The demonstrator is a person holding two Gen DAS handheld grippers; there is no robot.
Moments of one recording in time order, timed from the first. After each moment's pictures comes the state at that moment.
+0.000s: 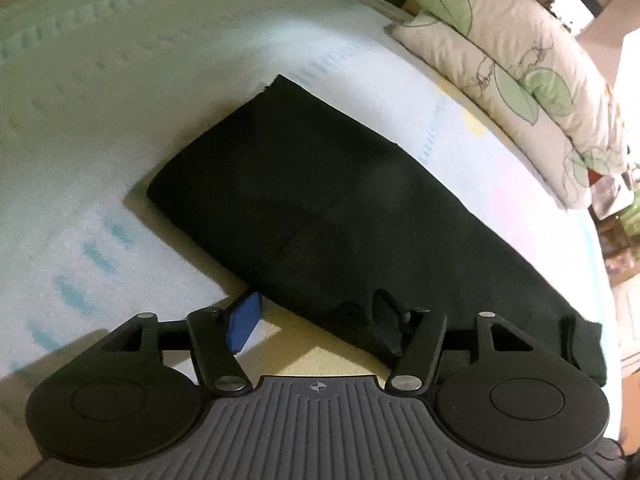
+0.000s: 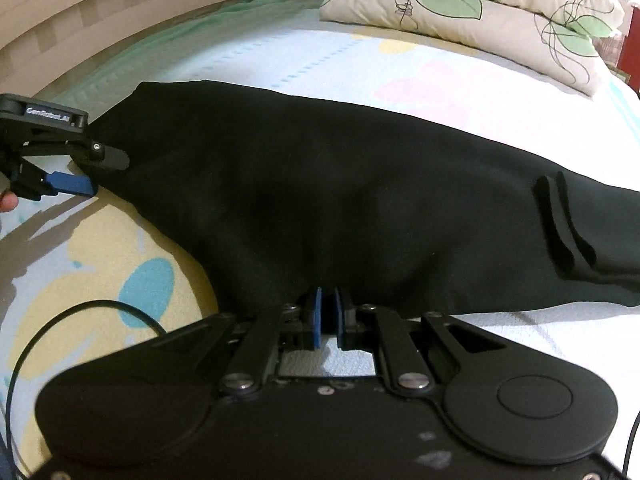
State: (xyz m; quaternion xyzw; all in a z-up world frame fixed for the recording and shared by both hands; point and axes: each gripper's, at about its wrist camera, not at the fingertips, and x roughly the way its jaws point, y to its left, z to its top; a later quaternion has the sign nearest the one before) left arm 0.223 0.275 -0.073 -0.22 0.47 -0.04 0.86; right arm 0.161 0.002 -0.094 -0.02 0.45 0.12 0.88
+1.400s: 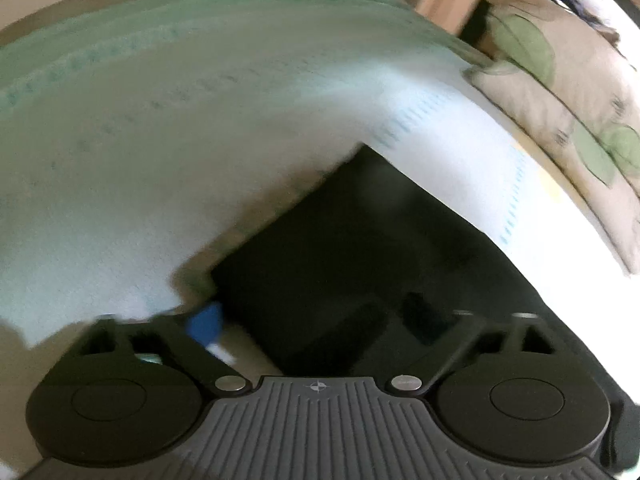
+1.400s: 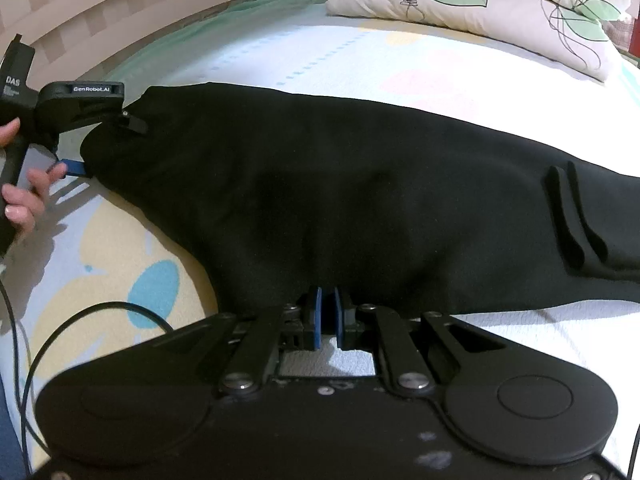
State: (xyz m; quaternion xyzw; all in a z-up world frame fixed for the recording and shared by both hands) left arm 0.267 0.288 -0.077 -0.20 0.45 0.09 0.86; right arm 0.182 -0.015 -0.094 0.00 0.46 0.14 0.87
